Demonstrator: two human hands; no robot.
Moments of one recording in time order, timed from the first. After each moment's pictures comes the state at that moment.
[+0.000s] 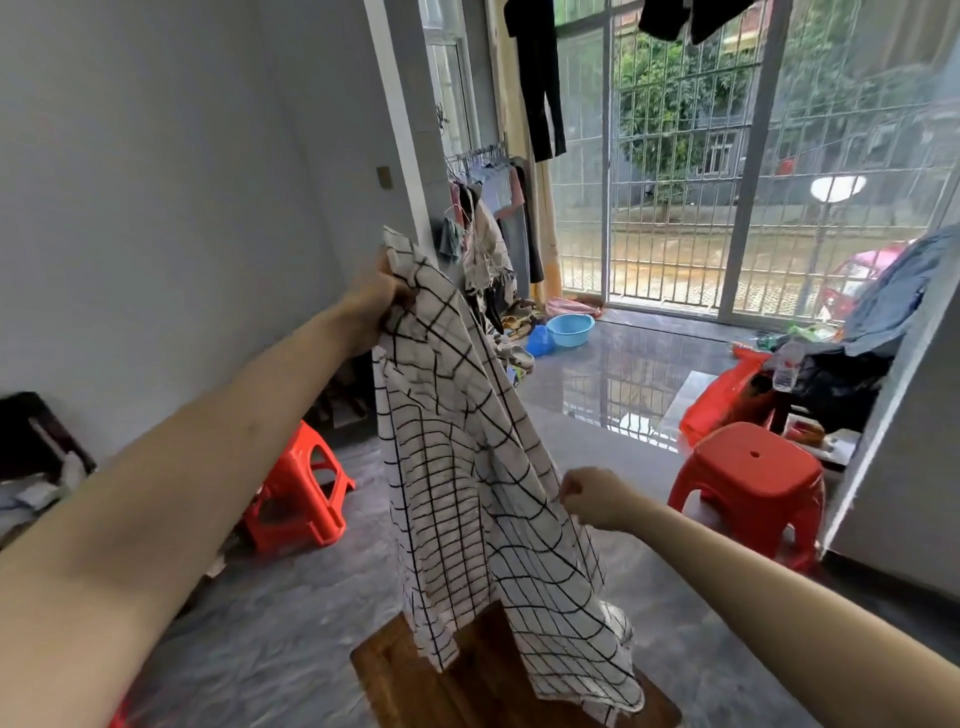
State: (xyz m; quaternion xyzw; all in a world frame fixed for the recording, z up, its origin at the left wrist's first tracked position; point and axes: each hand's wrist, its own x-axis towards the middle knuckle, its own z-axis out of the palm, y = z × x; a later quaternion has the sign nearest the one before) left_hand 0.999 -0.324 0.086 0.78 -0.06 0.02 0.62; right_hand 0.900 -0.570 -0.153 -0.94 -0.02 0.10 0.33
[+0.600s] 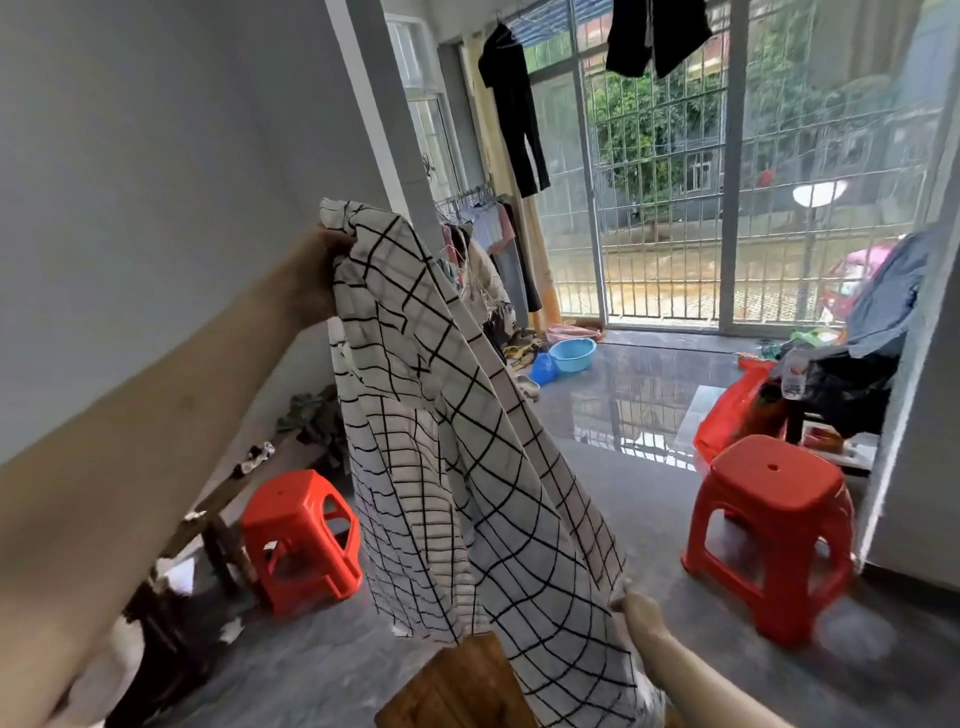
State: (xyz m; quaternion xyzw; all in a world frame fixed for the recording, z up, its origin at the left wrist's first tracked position) left_hand 0.988 -0.307 0.185 0.71 -0.09 -0.02 0.70; right_hand 0.860 -0.553 -0.275 -0.62 0.38 0.09 0.69
